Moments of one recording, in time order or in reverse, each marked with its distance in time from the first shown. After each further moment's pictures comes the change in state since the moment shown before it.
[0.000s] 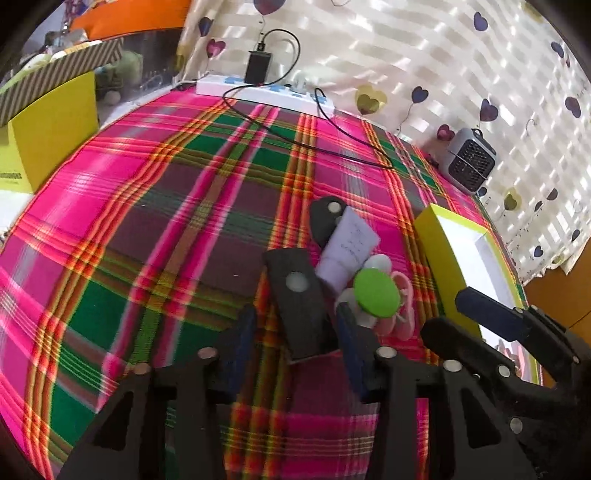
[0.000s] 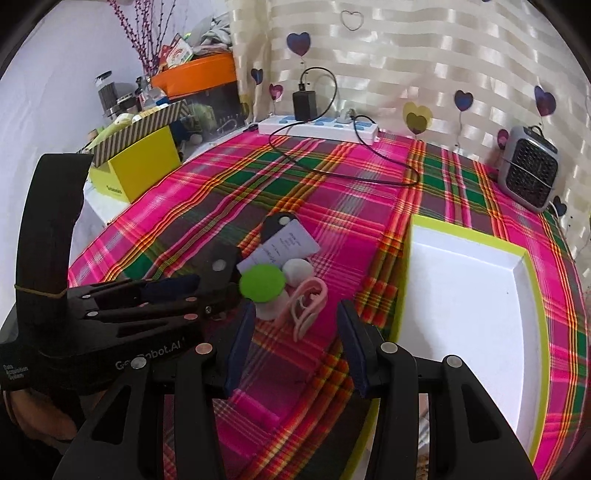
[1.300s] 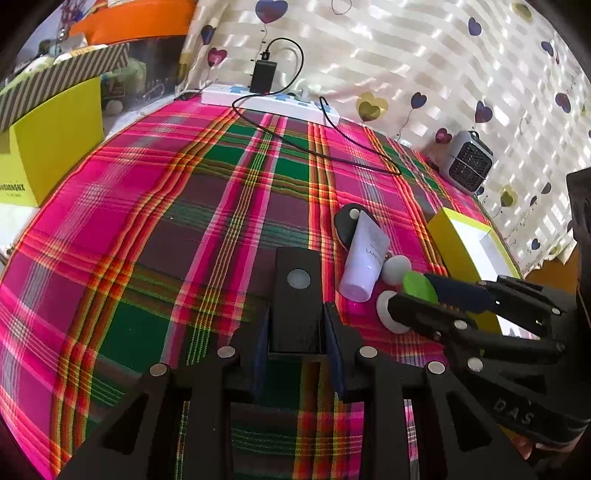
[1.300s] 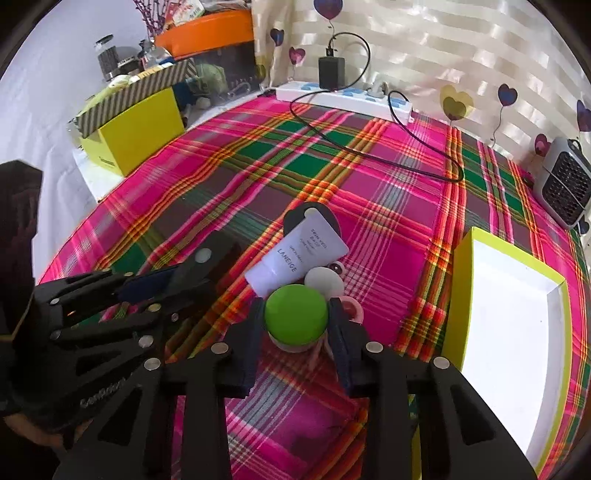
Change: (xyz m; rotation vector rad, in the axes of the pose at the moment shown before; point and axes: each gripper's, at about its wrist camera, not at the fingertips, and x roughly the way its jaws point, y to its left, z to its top) left arm -0.004 0.029 0.002 0.052 -0.031 -0.023; right arm 0.047 0.027 0.023 -0.058 0.130 0.006
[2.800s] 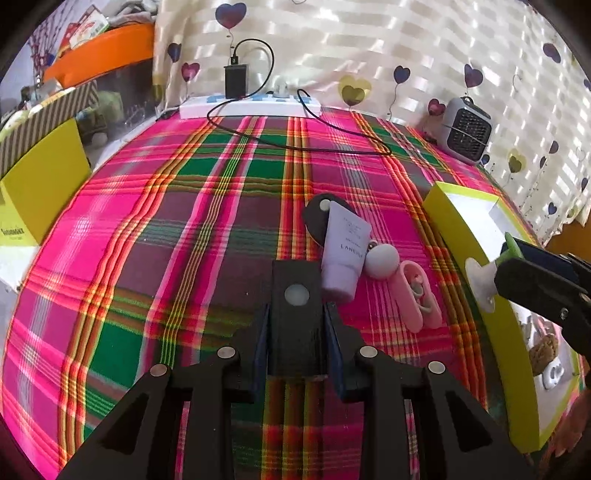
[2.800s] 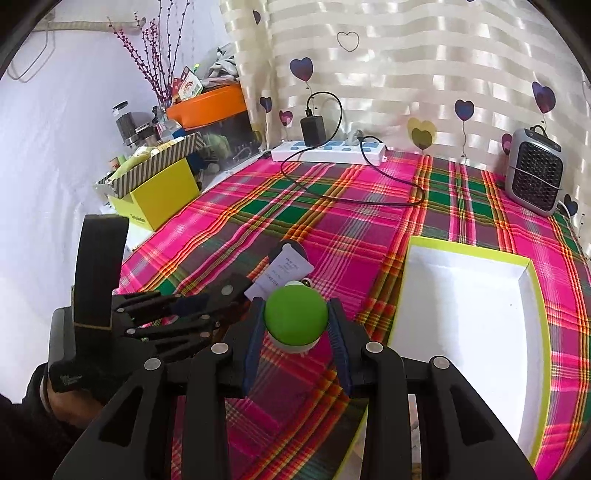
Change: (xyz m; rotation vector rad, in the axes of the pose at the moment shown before) left arm 0.013 -0.037 0.001 0.139 0.007 0.110; right arm -0.063 -0.044 -0.030 0.098 -0.222 0.108
